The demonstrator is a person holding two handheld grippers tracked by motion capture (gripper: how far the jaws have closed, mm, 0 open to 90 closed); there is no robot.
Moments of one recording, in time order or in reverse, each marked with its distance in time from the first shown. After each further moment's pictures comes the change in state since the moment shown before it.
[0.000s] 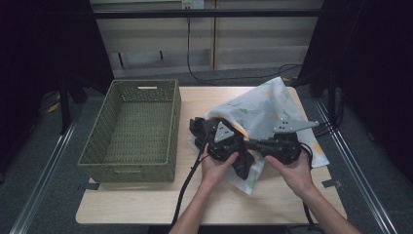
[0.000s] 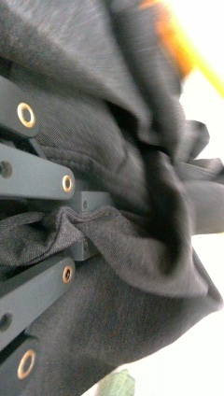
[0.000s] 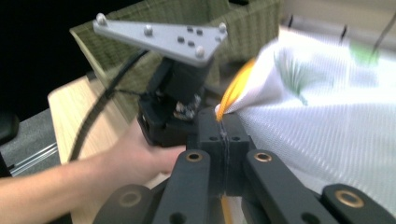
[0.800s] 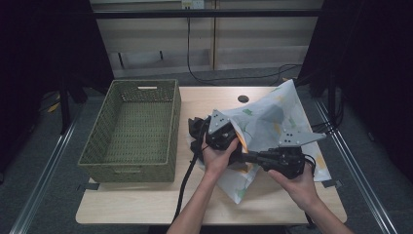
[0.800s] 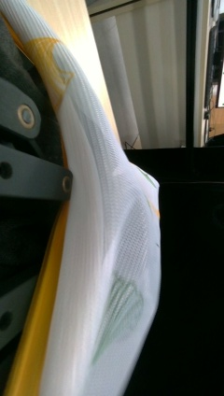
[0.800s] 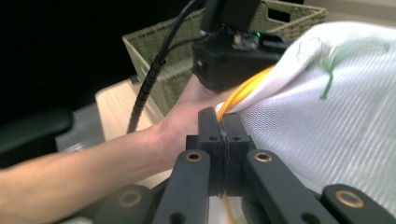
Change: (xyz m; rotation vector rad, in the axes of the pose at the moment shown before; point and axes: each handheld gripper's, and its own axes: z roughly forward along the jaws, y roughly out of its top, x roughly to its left) left arm -0.001 0.044 -0.025 -0.234 0.032 -0.021; right arm 0.034 -0.001 -0.019 -0.054 0.112 -0.054
